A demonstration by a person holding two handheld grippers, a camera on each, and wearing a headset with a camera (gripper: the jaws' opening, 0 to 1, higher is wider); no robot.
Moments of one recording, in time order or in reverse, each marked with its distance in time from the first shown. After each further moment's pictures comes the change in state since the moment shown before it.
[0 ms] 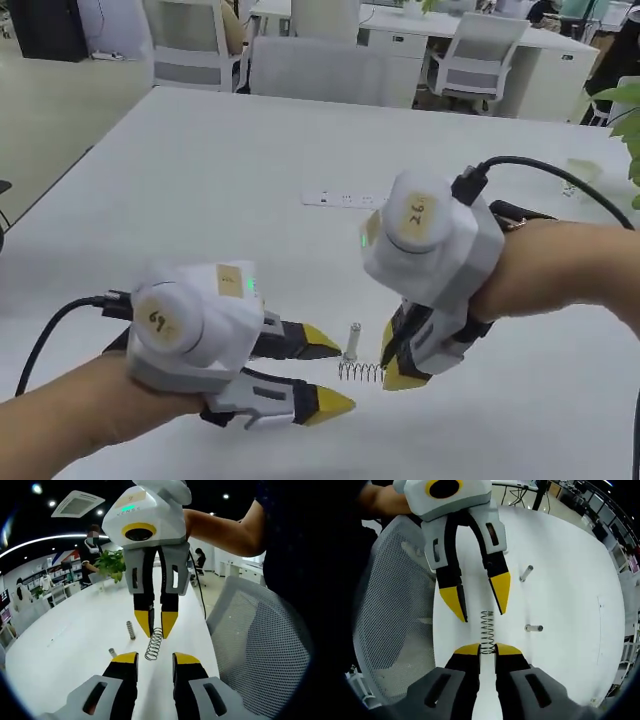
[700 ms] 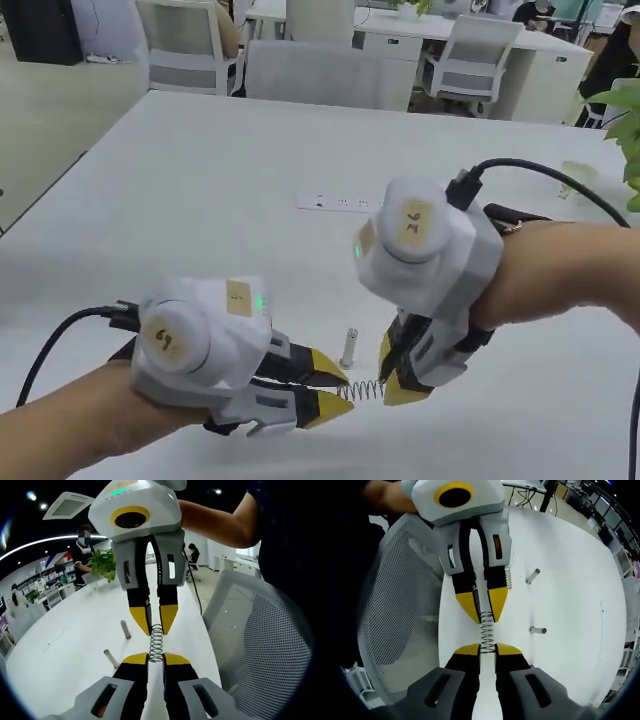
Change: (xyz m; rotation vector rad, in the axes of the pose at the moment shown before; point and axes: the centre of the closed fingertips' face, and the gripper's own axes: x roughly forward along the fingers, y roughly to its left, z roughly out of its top) left arm 0.006 -0.007 -0.003 0.047 0.030 -0.041; right arm -0.006 0.009 0.003 -0.040 0.009 0.034
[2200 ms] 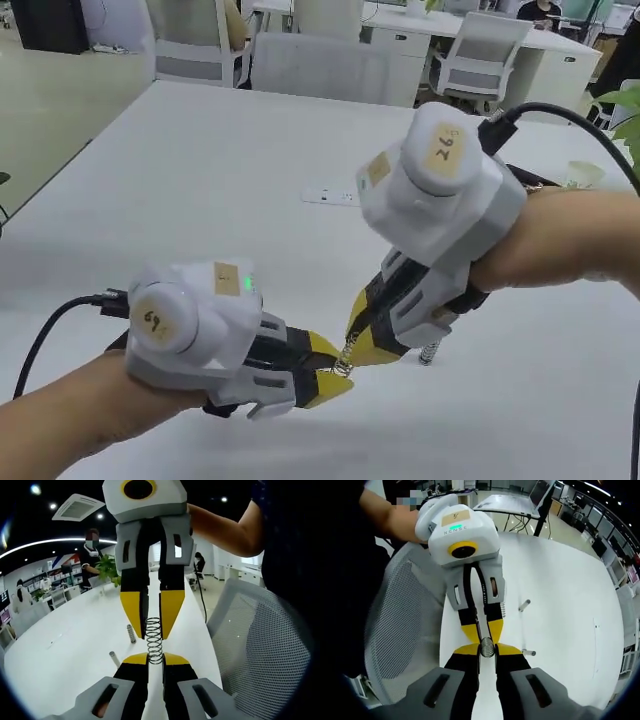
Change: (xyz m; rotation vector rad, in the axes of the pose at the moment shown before) left arm -0.007 0.008 0.005 -0.048 -0.077 0.044; right arm -0.023 -0.005 0.044 -0.004 -0.183 -0.030
